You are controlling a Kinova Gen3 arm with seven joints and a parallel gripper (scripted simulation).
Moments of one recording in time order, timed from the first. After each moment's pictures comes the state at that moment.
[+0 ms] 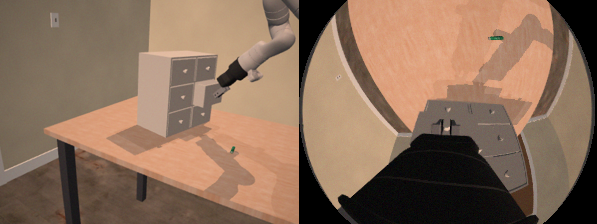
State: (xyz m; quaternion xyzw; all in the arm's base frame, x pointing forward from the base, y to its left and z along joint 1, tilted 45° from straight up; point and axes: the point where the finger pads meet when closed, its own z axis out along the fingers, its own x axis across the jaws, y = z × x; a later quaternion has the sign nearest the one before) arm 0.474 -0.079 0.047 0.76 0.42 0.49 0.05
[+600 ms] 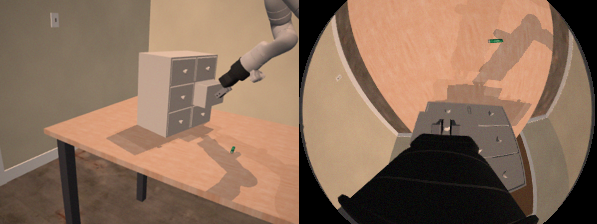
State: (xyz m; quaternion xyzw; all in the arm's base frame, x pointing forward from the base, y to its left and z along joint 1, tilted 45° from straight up) arm 0.466 -0.077 0.047 0.76 0.42 0.49 0.05
